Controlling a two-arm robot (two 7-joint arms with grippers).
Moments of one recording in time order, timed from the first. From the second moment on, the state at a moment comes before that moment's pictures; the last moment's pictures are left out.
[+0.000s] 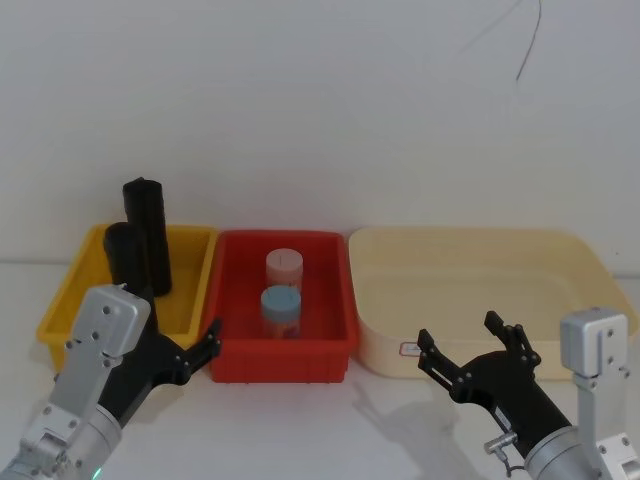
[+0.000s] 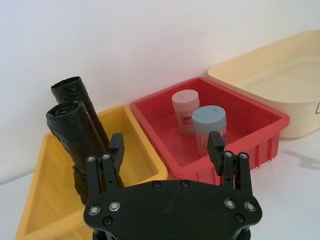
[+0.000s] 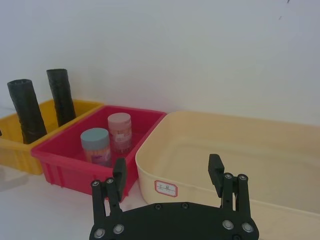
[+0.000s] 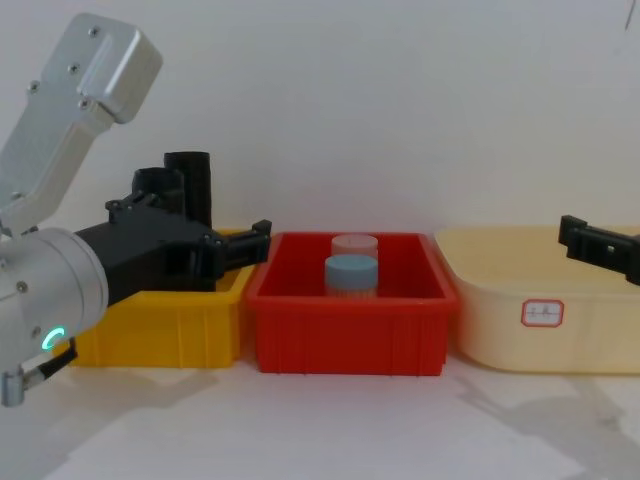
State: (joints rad) left arm -0.24 0.38 0.45 -1.63 -0.20 0.01 -0.01; right arm -0.01 0.34 -0.23 -1.77 0.29 0.03 0.07
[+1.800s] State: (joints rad) left arm -0.44 0.30 0.38 -1.25 -0.23 -0.08 -0.11; right arm -0.01 0.34 -0.23 -1.77 0.29 0.03 0.07
